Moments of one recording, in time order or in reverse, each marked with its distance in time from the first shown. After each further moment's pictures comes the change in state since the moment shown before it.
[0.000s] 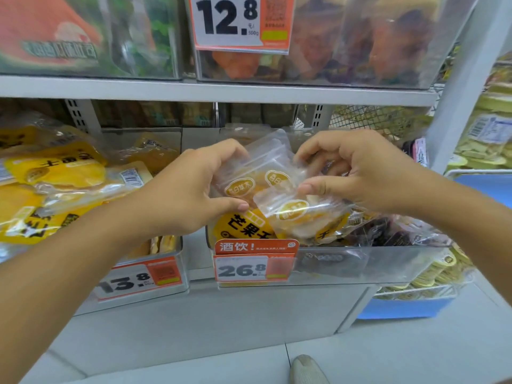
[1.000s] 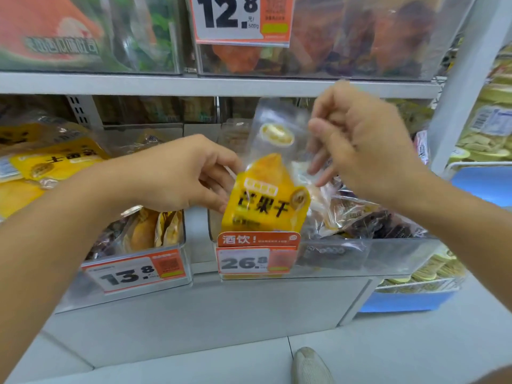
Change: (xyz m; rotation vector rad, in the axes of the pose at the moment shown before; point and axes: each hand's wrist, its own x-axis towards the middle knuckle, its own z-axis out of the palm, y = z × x) left_hand 0.013 -0.015 -0.023 -0.173 -0.415 -0.043; right_hand 0.003 -0.024 0.011 0.099 0.337 -0.047
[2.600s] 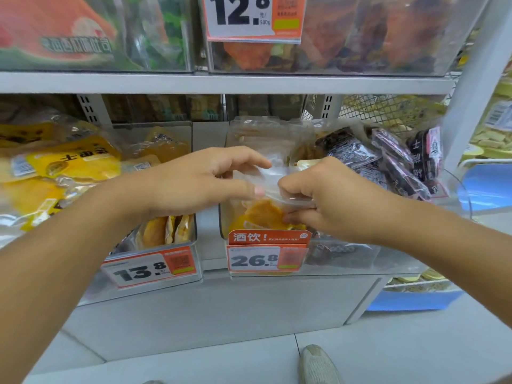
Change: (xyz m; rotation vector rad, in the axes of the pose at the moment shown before) left_hand -0.009 0.005 0.010 -0.004 0.084 0.002; right_hand -0.014 0.017 0.032 -0.434 -0.514 -0.230
